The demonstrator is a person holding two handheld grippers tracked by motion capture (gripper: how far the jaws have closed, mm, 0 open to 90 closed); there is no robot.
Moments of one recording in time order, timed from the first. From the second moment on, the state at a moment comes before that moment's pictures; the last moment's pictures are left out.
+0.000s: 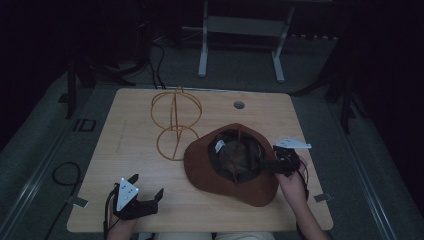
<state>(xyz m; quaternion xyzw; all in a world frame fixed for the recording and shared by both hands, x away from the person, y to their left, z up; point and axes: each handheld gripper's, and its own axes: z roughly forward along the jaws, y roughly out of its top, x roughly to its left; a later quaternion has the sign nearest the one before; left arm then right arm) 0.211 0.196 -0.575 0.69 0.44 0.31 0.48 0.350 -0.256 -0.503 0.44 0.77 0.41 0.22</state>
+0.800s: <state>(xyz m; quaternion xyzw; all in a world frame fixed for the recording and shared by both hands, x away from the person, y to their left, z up) 0.210 0.191 -0.576 0.71 0.43 0.30 0.47 0.422 -0.211 -0.545 0.48 0.80 0.27 0.25</state>
